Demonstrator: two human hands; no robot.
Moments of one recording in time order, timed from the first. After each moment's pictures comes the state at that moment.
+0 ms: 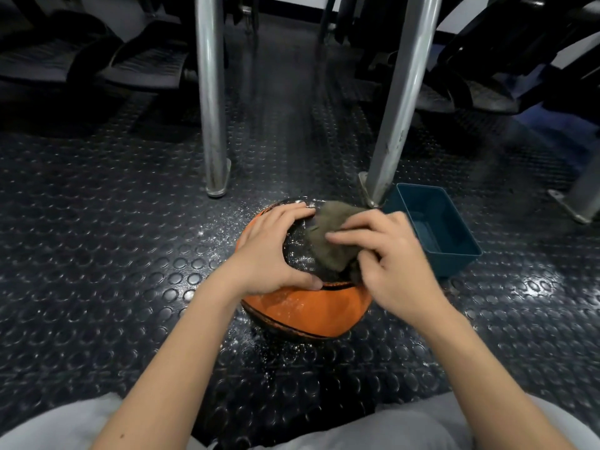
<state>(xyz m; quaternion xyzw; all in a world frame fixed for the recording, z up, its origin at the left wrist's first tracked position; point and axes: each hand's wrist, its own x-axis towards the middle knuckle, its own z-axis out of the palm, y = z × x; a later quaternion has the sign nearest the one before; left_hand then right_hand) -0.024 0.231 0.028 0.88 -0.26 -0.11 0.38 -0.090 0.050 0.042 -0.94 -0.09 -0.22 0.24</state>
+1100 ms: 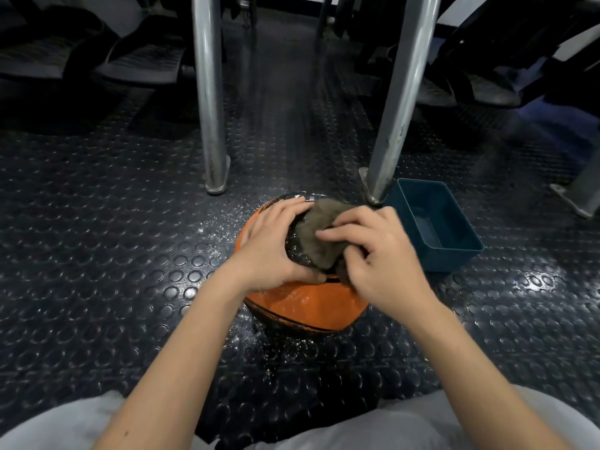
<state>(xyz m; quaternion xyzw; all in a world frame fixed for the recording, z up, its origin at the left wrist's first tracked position) -0.024 0.227 0.024 0.88 -0.25 -0.10 0.39 -0.088 0.064 0.043 -0.94 -0.09 -0.22 0.25</state>
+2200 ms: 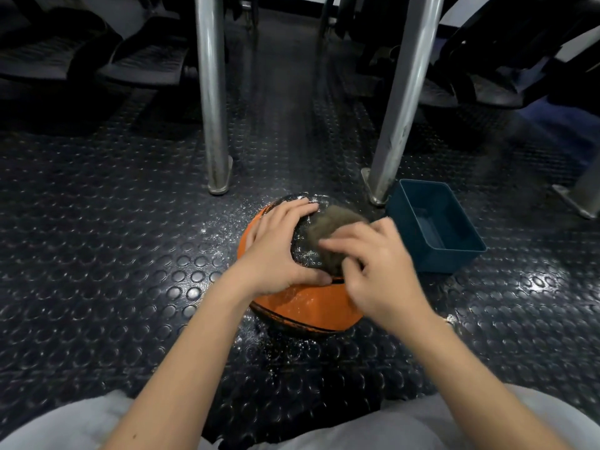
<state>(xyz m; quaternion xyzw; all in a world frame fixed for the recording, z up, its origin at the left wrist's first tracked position) -0.027 0.226 0.024 0.88 -0.26 -0.09 0.39 -0.092 0.072 0.032 -0.94 -0.10 -0.24 0.21</state>
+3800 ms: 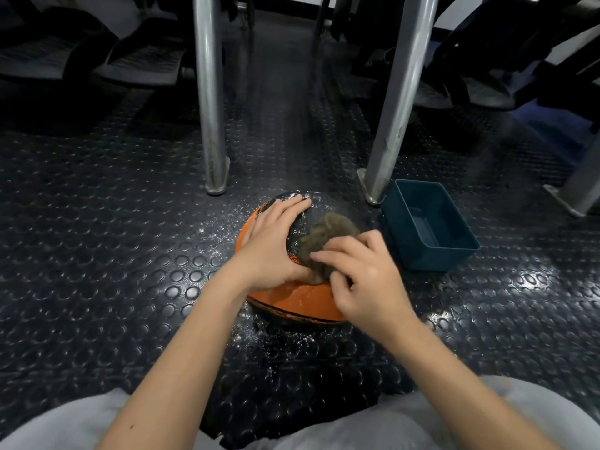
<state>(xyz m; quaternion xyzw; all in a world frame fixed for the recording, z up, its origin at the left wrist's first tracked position) -0.024 0.231 0.025 0.88 -0.26 -0.11 0.38 -0.100 0.076 0.015 -0.93 -0.15 -0.28 0.20</state>
